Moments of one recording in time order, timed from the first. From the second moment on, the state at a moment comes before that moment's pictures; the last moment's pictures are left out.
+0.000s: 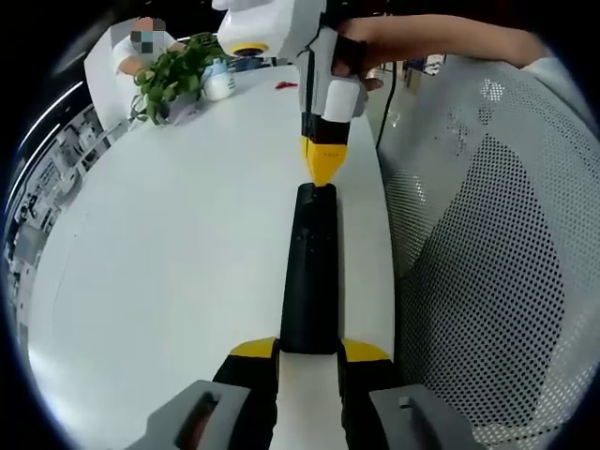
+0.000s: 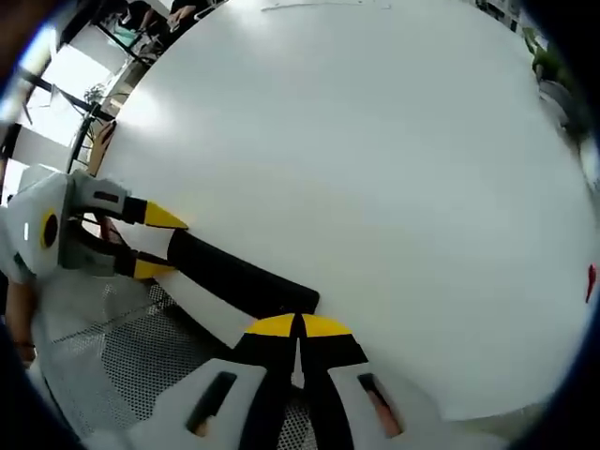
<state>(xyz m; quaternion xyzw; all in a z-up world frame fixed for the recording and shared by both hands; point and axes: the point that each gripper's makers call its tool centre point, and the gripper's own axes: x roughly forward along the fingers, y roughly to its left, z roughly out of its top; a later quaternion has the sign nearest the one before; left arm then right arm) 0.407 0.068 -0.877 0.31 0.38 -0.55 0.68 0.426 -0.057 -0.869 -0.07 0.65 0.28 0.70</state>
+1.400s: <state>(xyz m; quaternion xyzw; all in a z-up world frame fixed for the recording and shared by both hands) 0.406 0.068 -0.876 0.30 0.38 -0.54 0.68 0.426 -0.057 -0.870 -0.10 0.65 0.28 0.70</state>
